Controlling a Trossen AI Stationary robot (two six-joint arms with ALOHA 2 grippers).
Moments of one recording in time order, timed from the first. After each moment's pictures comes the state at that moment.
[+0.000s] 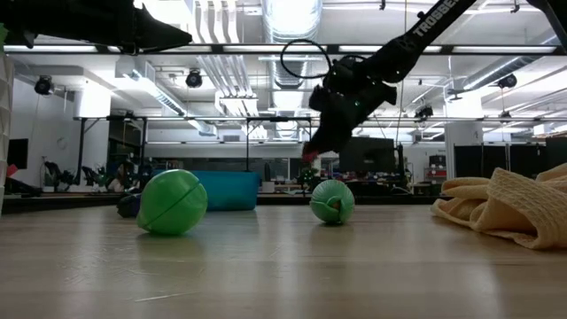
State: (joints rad) left arm 0.02 0.60 0.36 0.33 -0.43 0.36; right arm -0.60 1.82 1.22 -0.25 -0.56 -0.31
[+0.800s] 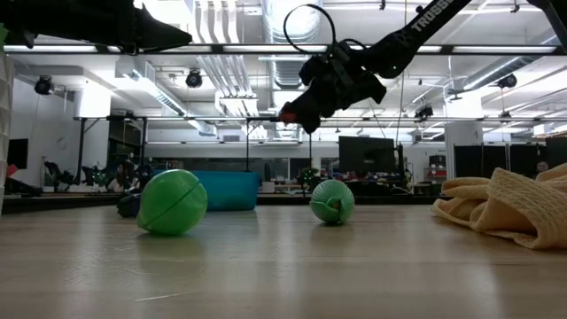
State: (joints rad) left arm 0.02 0.60 0.36 0.33 -0.43 0.36; right arm -0.54 1.82 1.23 -0.01 -0.84 -0.26
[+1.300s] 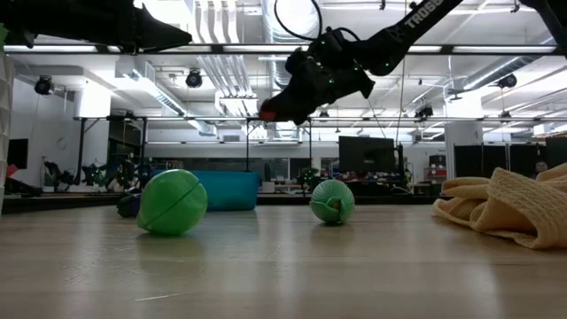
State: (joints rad) left arm 0.02 0.60 0.36 0.33 -0.42 0.36; right arm -0.47 1.86 1.28 0.12 -0.62 -0.21
